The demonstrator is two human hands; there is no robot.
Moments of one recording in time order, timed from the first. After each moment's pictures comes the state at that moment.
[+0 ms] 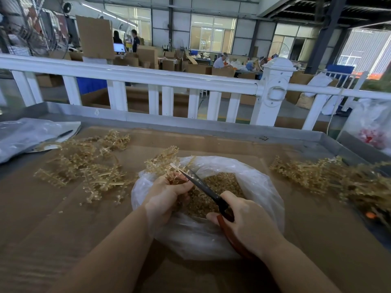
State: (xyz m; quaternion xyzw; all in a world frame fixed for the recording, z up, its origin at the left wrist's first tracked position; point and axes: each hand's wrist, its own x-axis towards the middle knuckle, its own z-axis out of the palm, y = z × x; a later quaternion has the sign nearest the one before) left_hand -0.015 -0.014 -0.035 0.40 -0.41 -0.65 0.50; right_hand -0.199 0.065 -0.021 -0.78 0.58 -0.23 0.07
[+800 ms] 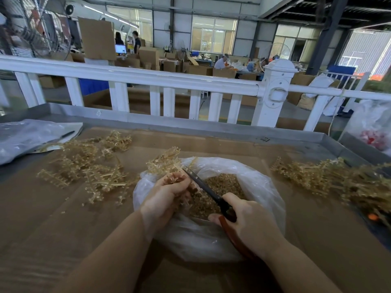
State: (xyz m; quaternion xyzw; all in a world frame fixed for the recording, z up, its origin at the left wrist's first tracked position) left_hand -0.007 -0.008 -0.030 0.36 -0.39 -0.70 0.48; right_hand -0.201 0.063 -0.023 -0.78 0.57 -0.25 0.03
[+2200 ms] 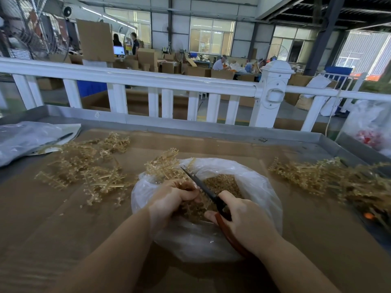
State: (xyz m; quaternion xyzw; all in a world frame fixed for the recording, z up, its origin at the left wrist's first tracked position) left_hand -0.015 -0.004 -0.021 0.44 -0.50 -0.63 0.39; right_hand -0.197 0.060 -0.019 -0.78 0.57 -0.24 0.04
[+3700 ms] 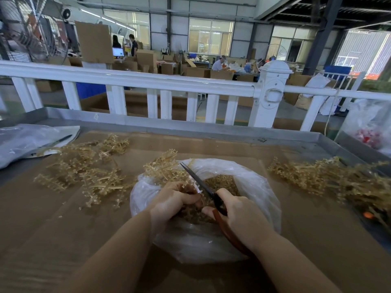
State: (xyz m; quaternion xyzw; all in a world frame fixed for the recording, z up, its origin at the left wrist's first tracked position) left_hand -0.018 -0.004 -0.020 0.46 -0.55 -0.60 0.36; right_hand -0.194 0.050 -0.019 -0.78 0.57 -0.25 0.06
